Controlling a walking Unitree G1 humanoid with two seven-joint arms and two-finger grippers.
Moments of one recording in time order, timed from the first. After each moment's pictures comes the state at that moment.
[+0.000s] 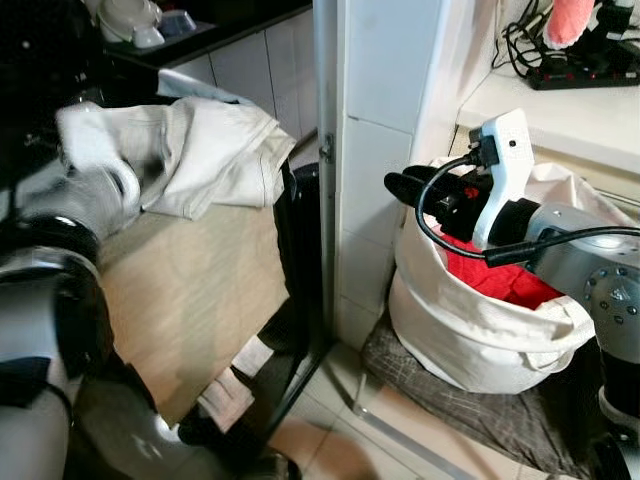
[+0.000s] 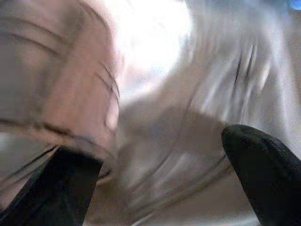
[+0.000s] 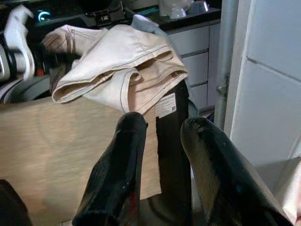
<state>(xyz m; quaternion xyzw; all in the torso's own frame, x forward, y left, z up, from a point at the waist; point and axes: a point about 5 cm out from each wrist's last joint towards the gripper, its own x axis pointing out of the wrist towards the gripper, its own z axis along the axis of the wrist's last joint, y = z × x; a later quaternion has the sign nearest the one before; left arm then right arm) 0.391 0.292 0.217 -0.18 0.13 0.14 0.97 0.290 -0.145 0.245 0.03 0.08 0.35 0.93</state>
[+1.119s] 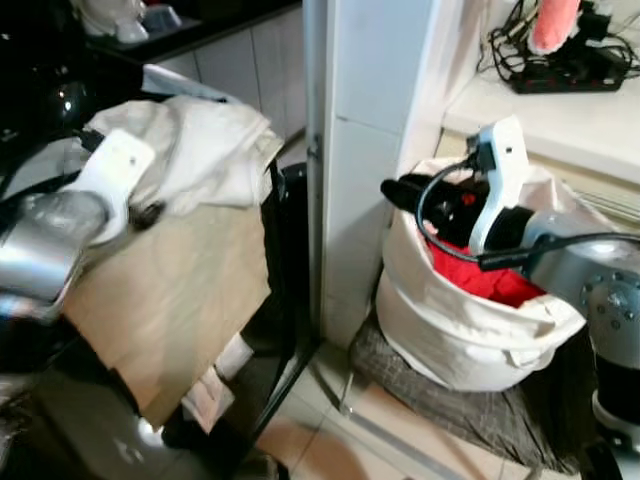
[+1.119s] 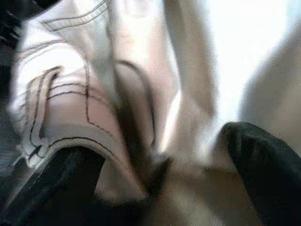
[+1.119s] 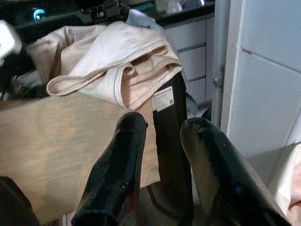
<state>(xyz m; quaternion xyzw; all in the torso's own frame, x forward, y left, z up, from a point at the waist) 0.315 0.276 0.211 0.34 0.26 0.00 0.90 0.288 -0.143 0.238 0.05 0.09 0.36 0.93</state>
